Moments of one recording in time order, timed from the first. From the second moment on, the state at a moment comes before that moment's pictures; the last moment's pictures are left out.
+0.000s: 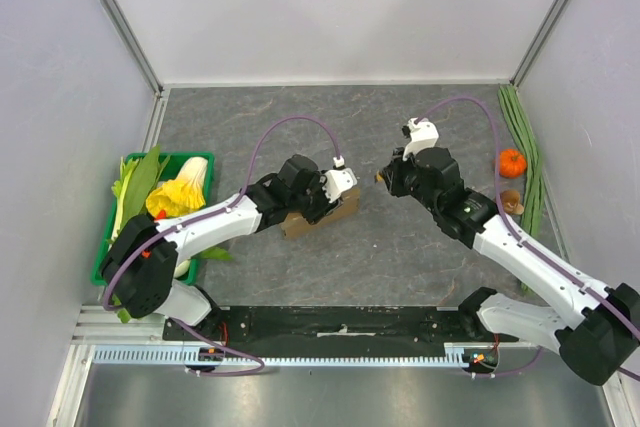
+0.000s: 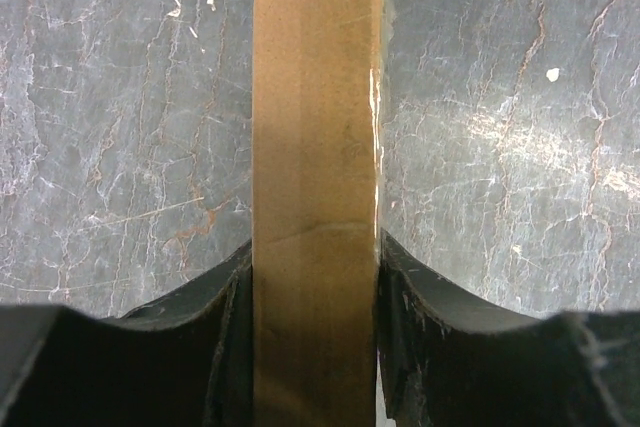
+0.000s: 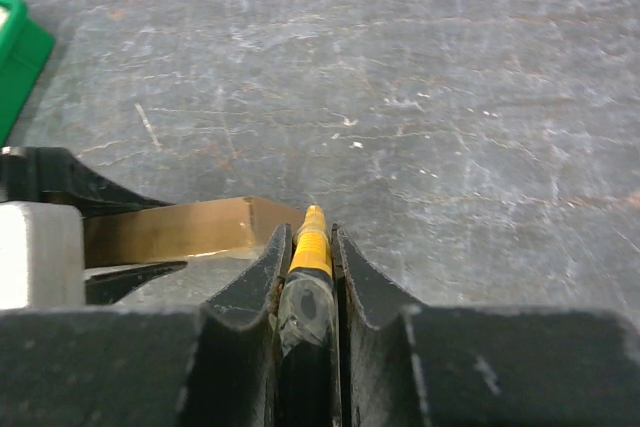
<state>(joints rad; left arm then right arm) -0.77 1.47 0.90 -0.16 0.16 0.37 0.63 1.06 0.85 -0.21 0.21 0.33</state>
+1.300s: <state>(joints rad) -0.77 1.50 0.93 -0.16 0.16 0.36 0.63 1.21 0.92 -0.13 0.02 0.27</state>
